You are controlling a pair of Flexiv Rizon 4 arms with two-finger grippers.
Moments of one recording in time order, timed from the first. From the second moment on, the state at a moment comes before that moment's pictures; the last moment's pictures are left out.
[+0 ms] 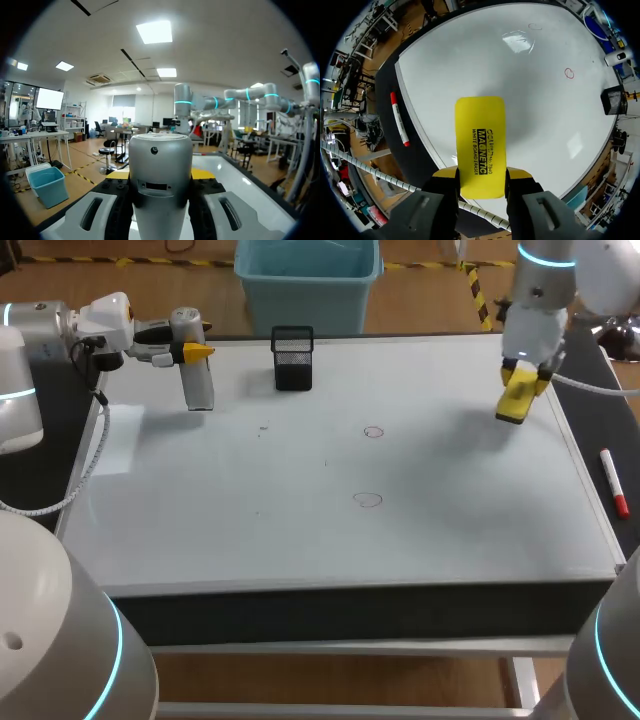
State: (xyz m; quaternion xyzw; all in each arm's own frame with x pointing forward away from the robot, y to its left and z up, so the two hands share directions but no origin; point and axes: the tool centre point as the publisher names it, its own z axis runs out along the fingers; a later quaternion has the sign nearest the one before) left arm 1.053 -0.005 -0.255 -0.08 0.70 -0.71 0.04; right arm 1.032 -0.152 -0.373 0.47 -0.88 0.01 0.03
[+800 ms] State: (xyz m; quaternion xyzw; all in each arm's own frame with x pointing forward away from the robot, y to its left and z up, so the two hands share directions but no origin) left arm 1.050 -0.008 -0.253 -0.07 0.70 -0.71 0.03; right arm 1.022 -0.166 -0.371 0.46 -0.89 0.01 0.01
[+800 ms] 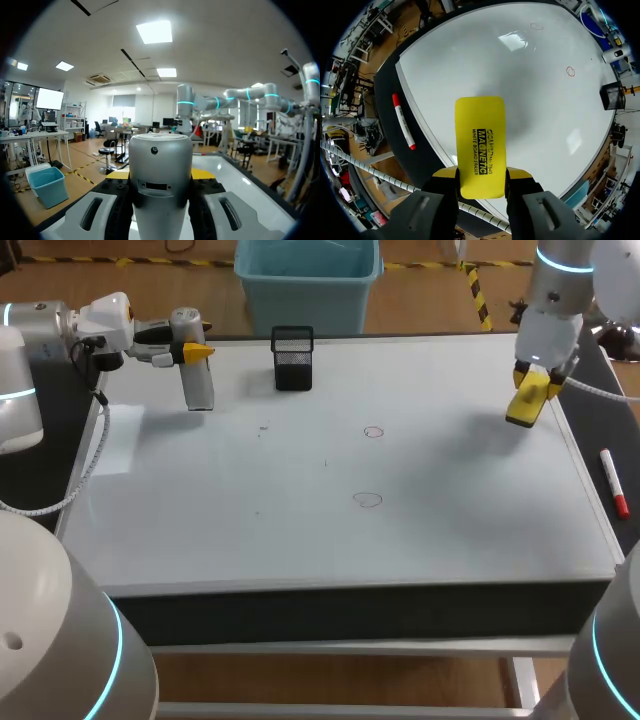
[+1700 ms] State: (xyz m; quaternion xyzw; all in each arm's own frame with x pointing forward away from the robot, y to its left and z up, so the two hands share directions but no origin) left arm 0.979 -0.211 -0.243 0.00 0.69 -0.72 -0.03; right arm 1.022 -0.166 -0.371 0.46 -0.89 0.01 0.01
